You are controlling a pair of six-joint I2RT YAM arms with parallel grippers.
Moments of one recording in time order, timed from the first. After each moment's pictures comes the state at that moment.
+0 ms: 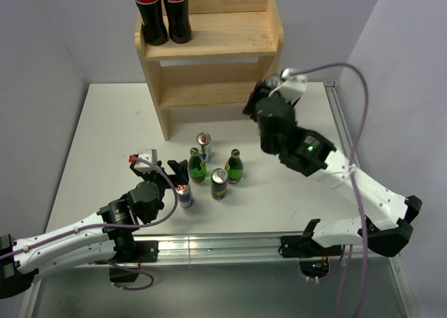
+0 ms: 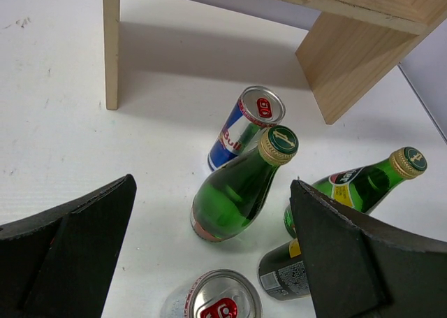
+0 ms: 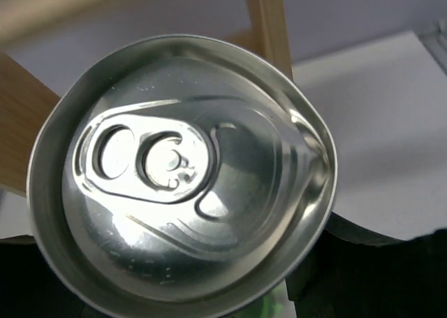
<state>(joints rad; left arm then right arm) -1.09 0.65 0.42 0.06 -0.92 -0.49 0.91 1.21 1.35 -0.49 0.99 0.58</state>
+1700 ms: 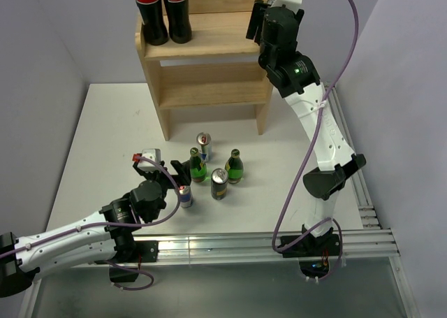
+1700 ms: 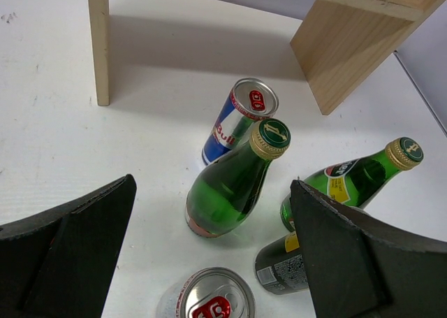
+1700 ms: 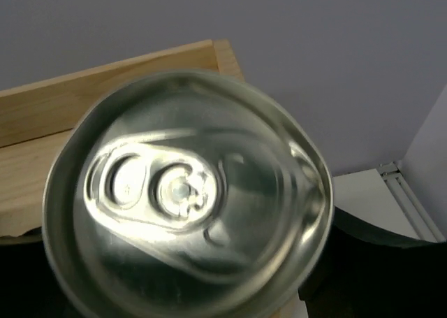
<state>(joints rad) -1.09 0.68 0.43 0.07 -0.89 -0.50 0.53 1.86 2.40 -0.54 0.69 0.14</state>
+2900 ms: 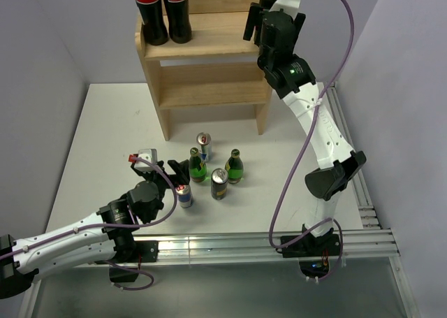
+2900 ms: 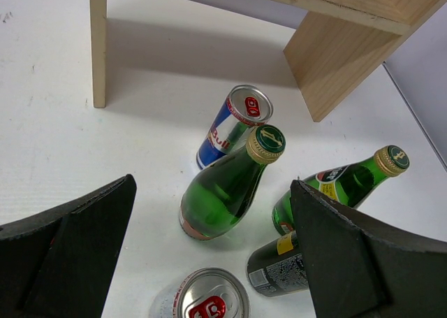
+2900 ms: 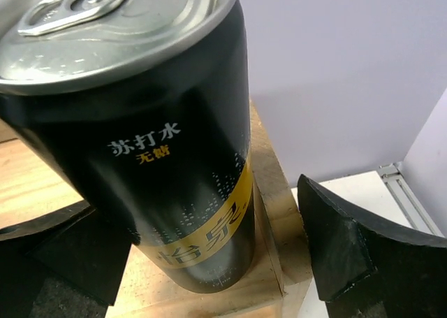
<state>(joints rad) -1.09 0.65 0.43 0.06 -0.89 -0.52 0.50 1.85 2.27 -0.42 0.68 0.14</state>
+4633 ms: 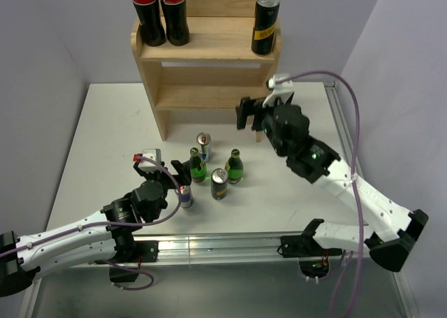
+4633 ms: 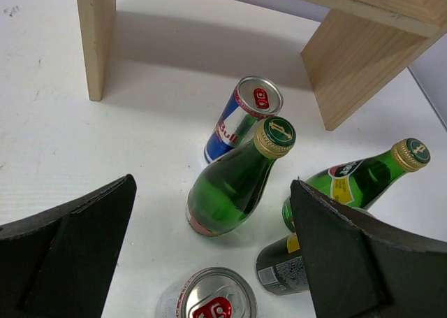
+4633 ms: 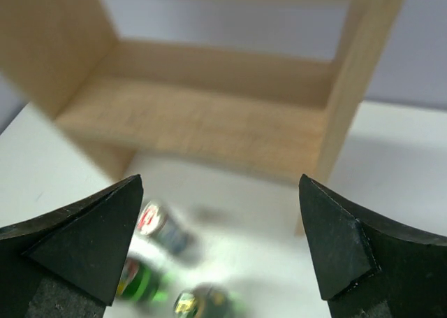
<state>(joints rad) -1.09 0.69 0.43 0.06 -0.90 -0.52 0.72 1.15 1.27 -0.22 0.47 0.16</state>
